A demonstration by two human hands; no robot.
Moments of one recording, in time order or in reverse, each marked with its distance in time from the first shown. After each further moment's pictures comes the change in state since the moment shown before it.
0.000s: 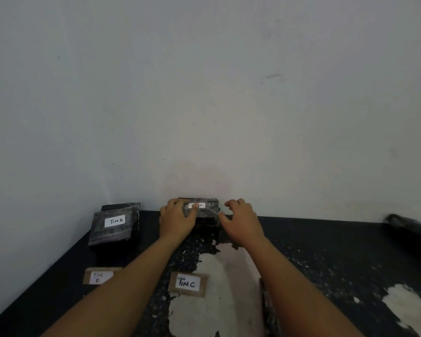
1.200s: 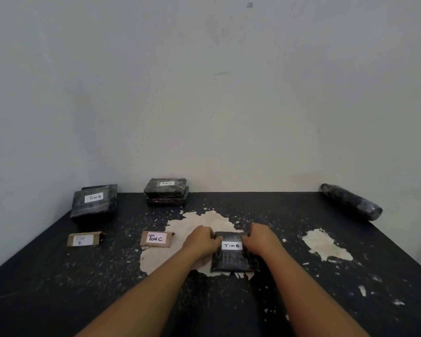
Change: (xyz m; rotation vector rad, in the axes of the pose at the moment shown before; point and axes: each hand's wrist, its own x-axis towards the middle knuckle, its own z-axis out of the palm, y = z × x) left_hand -0.192 0.101 0.085 0.151 -0.538 0.043; right_hand -0.176 0.132 -0.082 -0.136 -0.253 0.395
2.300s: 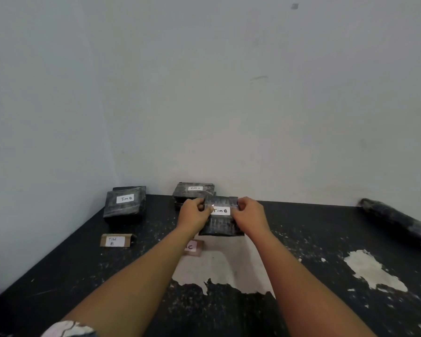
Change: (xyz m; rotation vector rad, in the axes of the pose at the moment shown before) left_hand 0.027 -0.062 -0.114 -0.383 0.414 -0.003; right_hand 0.026 -0.145 -0.001 0.464 0.220 -0.207
